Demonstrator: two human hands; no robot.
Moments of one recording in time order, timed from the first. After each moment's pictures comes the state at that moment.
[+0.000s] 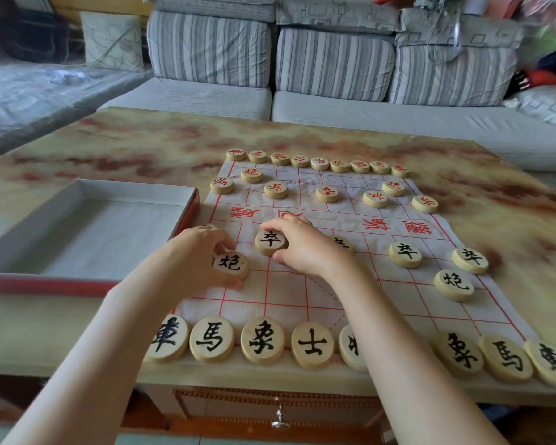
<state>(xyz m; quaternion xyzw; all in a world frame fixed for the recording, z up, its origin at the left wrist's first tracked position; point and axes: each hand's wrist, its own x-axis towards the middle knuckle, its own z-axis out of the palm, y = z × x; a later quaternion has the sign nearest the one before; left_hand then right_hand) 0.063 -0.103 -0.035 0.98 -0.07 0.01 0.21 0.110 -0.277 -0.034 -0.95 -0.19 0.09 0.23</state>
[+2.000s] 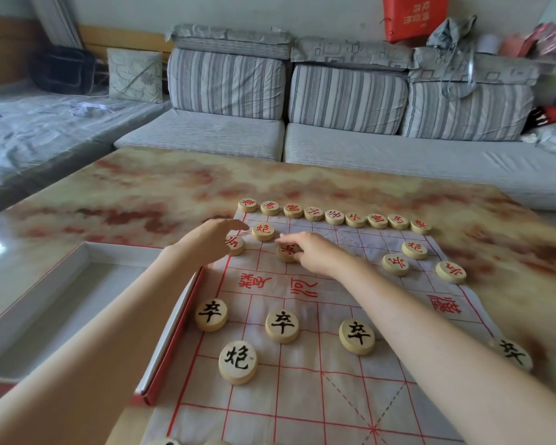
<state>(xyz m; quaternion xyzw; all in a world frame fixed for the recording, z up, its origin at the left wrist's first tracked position) 0.229 -0.064 -0.018 0.98 -0.07 0.00 0.18 0.253 -0.275 -0.022 -0.95 -0.21 0.11 0.19</state>
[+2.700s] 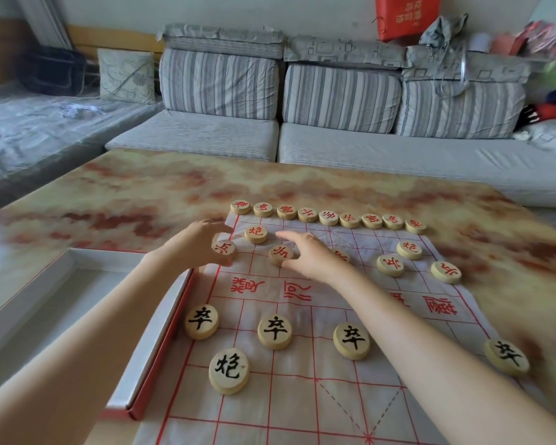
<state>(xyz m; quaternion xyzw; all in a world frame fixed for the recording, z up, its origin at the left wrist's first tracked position) 0.240 -0.055 -0.025 0.98 -0.05 0.00 0.18 0.248 -0.278 -0.027 -0.94 -0.19 0.07 0.28</state>
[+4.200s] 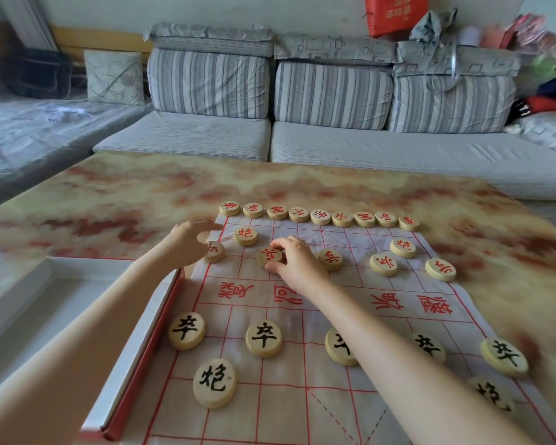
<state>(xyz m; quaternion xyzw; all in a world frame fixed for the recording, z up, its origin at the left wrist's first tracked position) 0.254 -0.058 -0.032 0.96 0.01 0.02 0.29 0.254 -0.271 -0.055 -0.94 -0.14 -0.02 0.31</state>
